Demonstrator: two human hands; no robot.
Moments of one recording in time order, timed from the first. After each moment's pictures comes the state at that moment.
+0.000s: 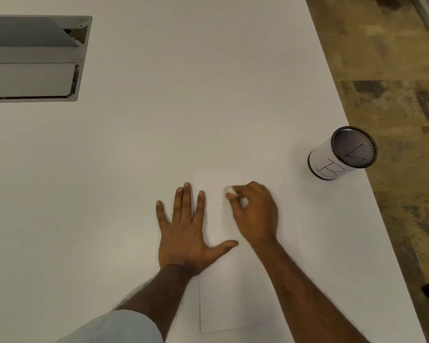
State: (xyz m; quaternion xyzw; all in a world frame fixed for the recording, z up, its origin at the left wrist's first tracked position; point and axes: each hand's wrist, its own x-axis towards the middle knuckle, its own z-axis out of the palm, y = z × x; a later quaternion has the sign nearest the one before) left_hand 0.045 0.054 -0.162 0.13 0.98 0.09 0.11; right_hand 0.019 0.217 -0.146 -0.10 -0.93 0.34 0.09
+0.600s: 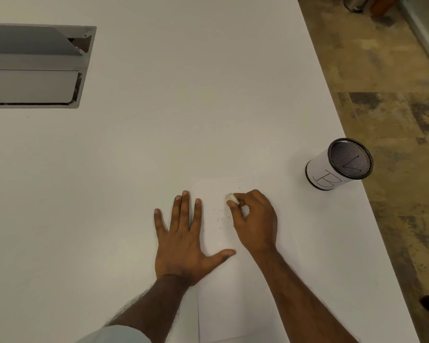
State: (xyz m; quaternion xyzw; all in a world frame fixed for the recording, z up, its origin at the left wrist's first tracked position) left_hand 0.044 0.055 -0.166 0.12 0.98 0.10 0.10; right_hand 0.019 0.224 -0.152 -0.11 -0.91 0.38 0.12
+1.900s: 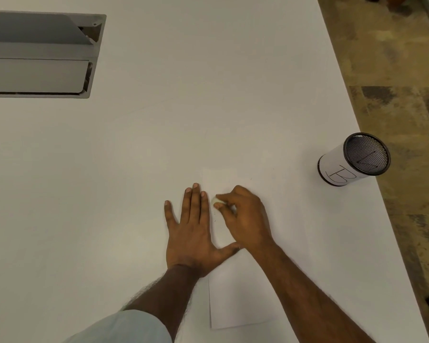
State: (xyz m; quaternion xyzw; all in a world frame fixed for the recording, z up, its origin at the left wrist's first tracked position) left_hand 0.044 0.056 -0.162 0.12 0.98 0.08 0.12; right_hand 0.013 0.191 -0.136 -0.03 -0.92 0.39 -0.02
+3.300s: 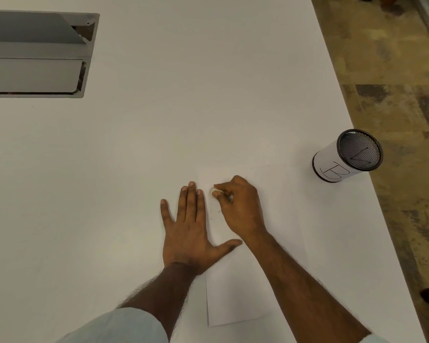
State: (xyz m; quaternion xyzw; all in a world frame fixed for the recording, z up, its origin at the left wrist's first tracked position) left_hand 0.044 0.055 -0.163 0.12 0.98 0.08 0.12; right_hand -0.003 0.187 -0.134 -0.09 -0.91 0.41 -0.02
